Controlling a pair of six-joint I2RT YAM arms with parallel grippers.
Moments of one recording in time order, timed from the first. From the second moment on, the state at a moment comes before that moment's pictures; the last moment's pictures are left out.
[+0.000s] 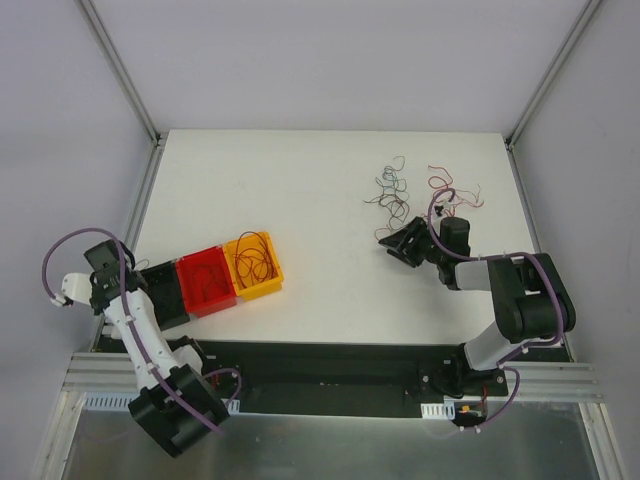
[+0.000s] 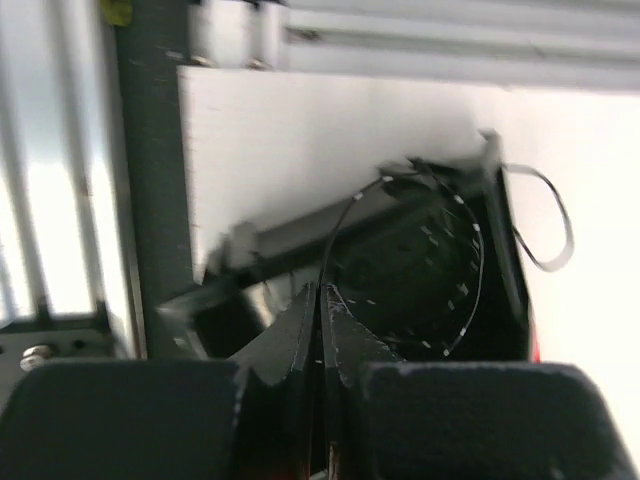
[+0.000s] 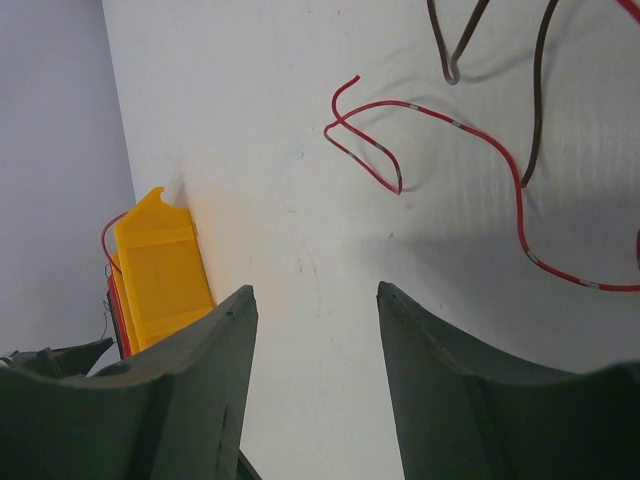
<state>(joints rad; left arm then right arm) 0.71 0.83 0.67 -0.88 -0.34 -0.90 0.16 1.59 0.48 0.55 -0.54 0.90</state>
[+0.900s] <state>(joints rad) 0.56 1.01 0.72 -0.75 -0.20 -0.89 0.16 1.59 0.48 0.56 -0.55 0.89</state>
